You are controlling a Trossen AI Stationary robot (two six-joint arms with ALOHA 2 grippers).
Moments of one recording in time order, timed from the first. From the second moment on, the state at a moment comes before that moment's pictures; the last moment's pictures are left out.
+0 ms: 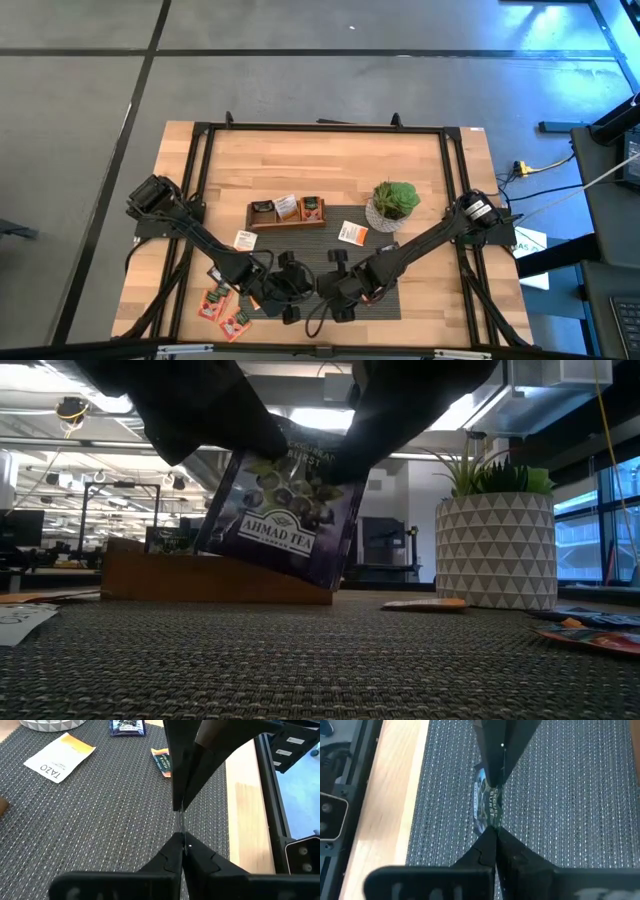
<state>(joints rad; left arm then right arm) -0.63 1.80 1.08 -0.05 -0.53 -0.67 0.52 2.03 1.57 -0.57 0.24 0.32</state>
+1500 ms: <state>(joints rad) -0.53 0.68 0.22 -0.02 -0.84 -0.57 0.55 1.57 0.94 0.03 0.24 0.30</state>
